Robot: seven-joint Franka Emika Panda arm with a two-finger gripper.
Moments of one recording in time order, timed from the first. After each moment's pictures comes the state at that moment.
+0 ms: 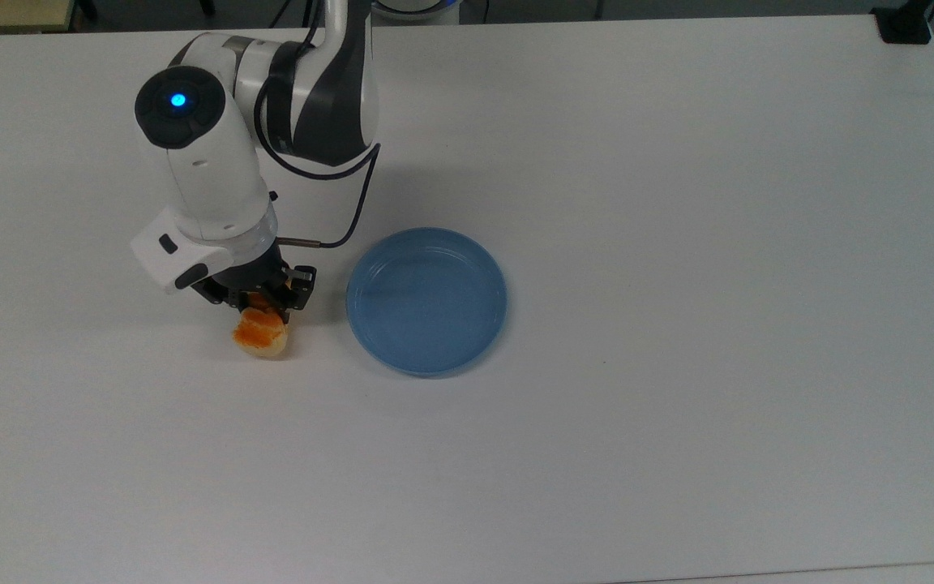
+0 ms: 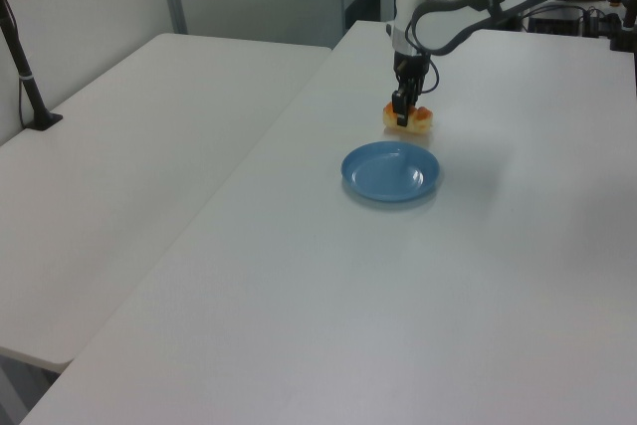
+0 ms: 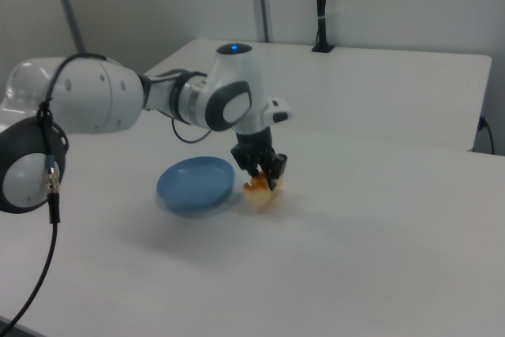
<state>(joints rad) -0.17 0.59 -0.01 -1.48 -0.02 2.16 -0.11</state>
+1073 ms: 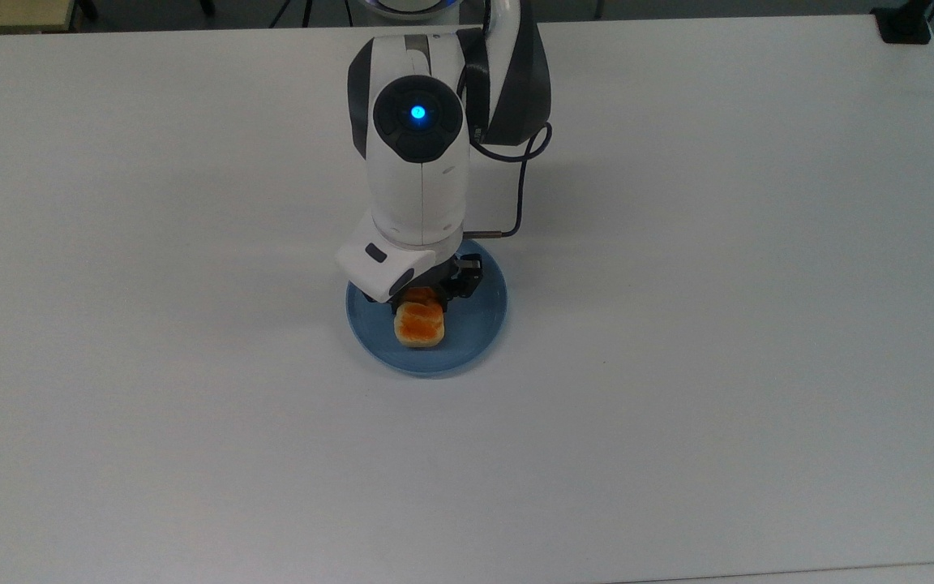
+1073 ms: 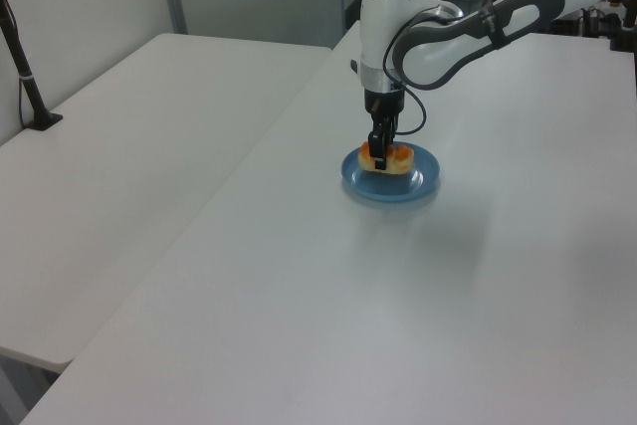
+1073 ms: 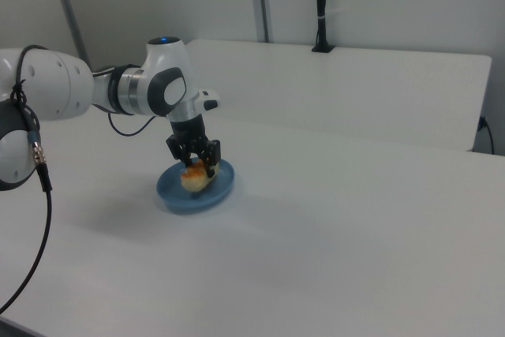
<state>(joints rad) 0.07 0.57 0.00 -1.51 -0.06 2.10 0.03</state>
